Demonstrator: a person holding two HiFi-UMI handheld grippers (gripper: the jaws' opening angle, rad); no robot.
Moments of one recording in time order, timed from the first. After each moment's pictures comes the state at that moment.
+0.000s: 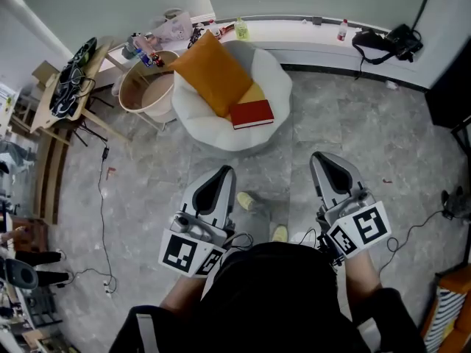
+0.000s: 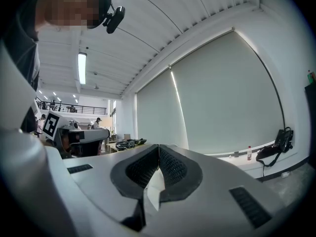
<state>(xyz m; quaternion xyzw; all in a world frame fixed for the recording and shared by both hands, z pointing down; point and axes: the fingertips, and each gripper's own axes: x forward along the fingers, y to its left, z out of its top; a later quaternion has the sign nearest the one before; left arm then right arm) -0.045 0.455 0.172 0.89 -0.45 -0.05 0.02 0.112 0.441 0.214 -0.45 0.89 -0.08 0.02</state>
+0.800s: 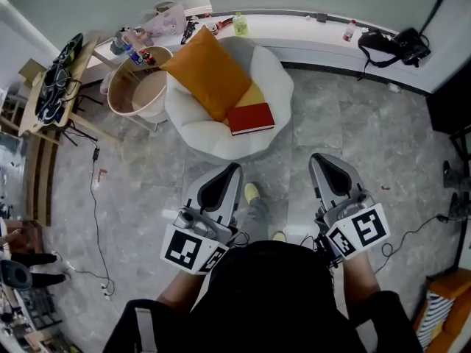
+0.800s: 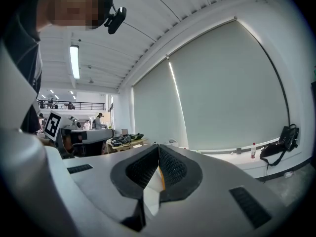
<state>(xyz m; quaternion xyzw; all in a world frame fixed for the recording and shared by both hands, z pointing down) -0.054 0.324 0.201 0.91 -0.42 -0.04 0.05 0.087 0.318 0.240 -0.46 0.88 -0.10 -0.01</state>
